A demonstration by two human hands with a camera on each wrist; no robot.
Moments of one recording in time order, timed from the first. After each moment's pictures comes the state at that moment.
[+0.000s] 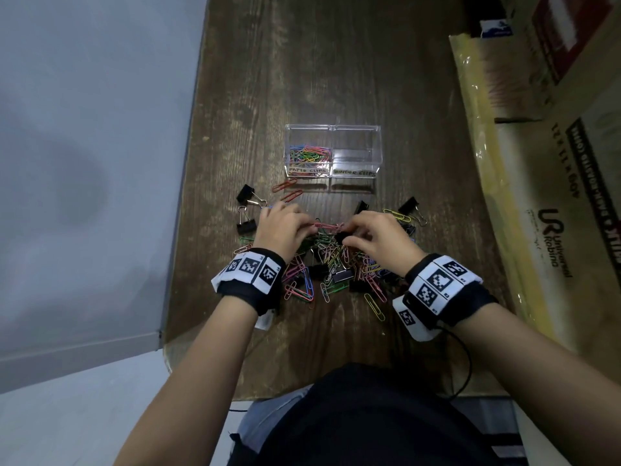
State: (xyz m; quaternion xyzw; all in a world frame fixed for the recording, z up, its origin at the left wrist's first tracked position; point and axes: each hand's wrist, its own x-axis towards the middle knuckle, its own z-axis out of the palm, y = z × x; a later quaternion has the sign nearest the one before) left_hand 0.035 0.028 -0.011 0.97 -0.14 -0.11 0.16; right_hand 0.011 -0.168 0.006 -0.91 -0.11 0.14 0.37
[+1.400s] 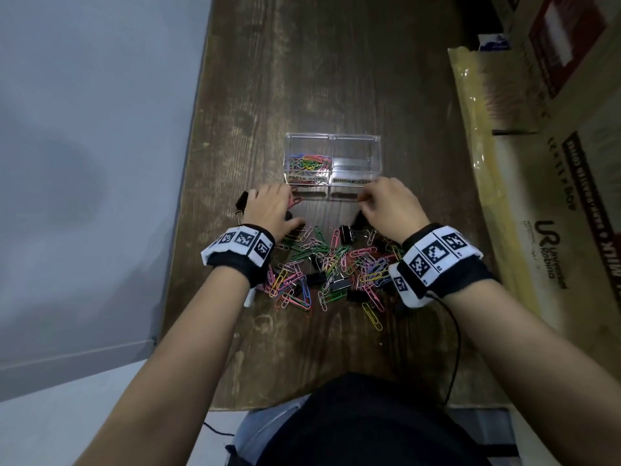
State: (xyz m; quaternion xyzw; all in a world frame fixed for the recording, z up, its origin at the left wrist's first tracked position) left_hand 0.077 0.040 -0.006 0.98 -0.12 -0.10 0.09; right_hand 0.062 -0.173 0.031 -0.98 -0.06 0.10 0.18
